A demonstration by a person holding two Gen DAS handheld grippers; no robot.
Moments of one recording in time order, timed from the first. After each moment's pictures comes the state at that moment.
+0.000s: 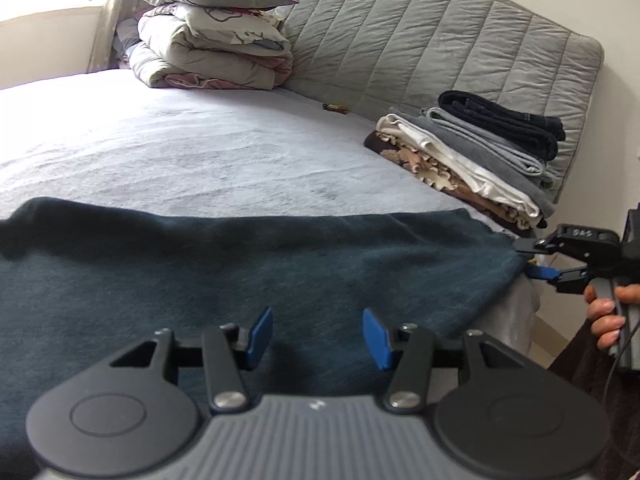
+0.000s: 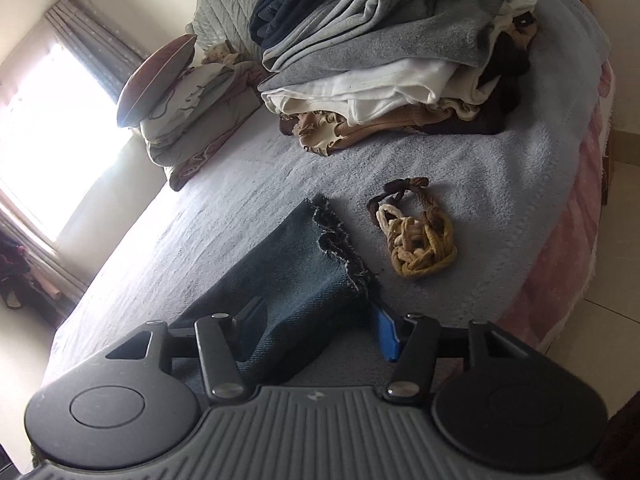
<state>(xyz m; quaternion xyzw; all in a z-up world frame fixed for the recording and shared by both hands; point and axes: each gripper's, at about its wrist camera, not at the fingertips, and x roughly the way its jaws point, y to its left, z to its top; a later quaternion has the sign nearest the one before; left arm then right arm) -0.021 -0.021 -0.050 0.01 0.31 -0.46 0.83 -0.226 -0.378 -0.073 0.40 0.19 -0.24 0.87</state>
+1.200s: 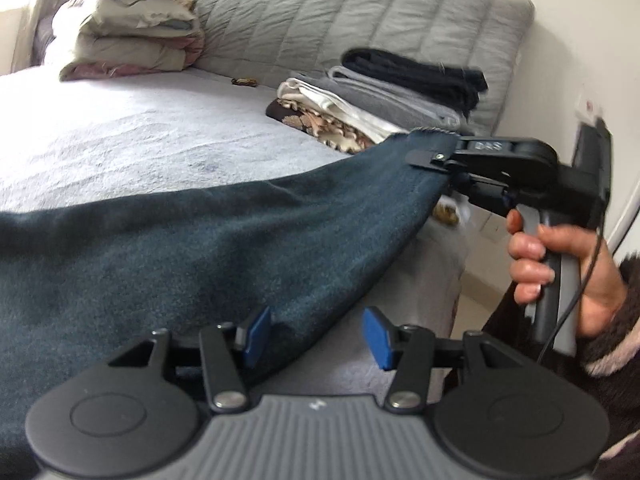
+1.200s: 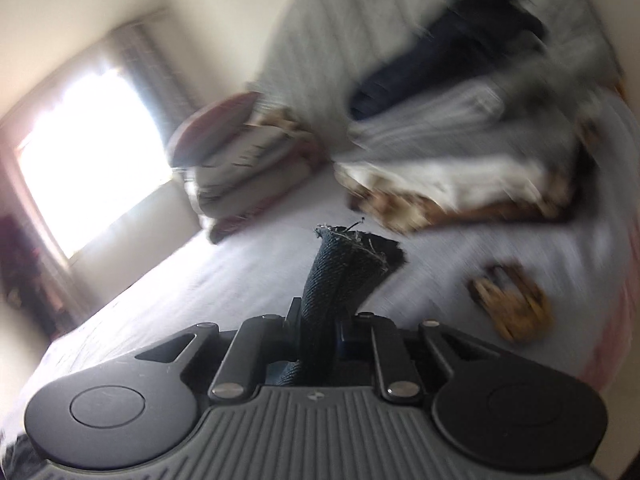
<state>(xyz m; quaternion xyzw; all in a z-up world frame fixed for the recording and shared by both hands) -0.054 -0.071 -0.053 0.02 0.33 -0.55 0.77 -0.196 -0.320 -0.030 0.28 0.08 -0.23 0.93</state>
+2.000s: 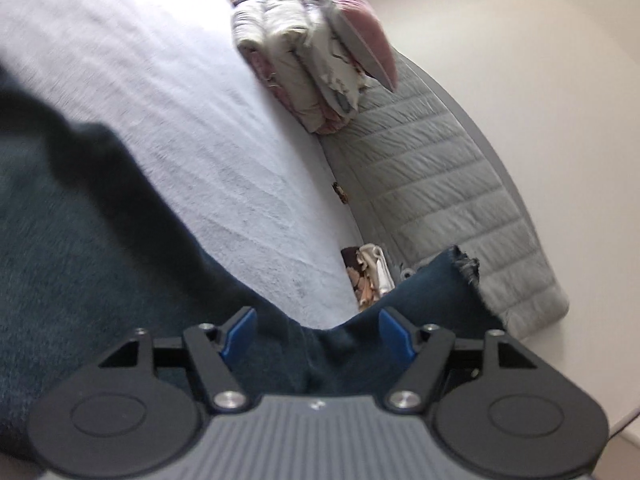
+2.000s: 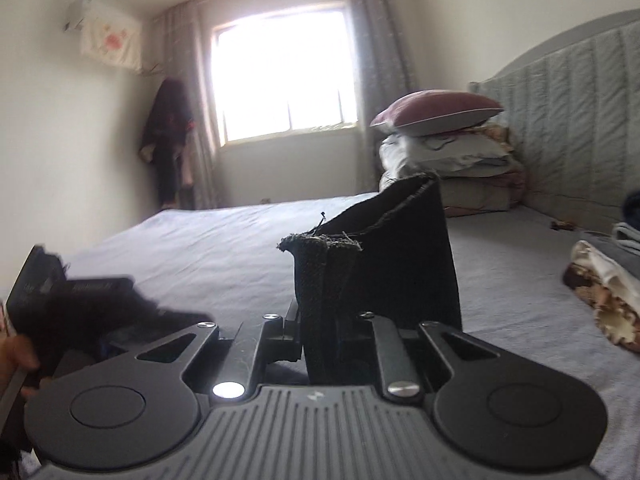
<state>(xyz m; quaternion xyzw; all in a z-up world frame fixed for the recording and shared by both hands) 0.059 0.065 -0.044 -0.37 0.41 -0.43 0.72 -0.106 -0.185 0.038 0.06 0.13 0.00 0.99</state>
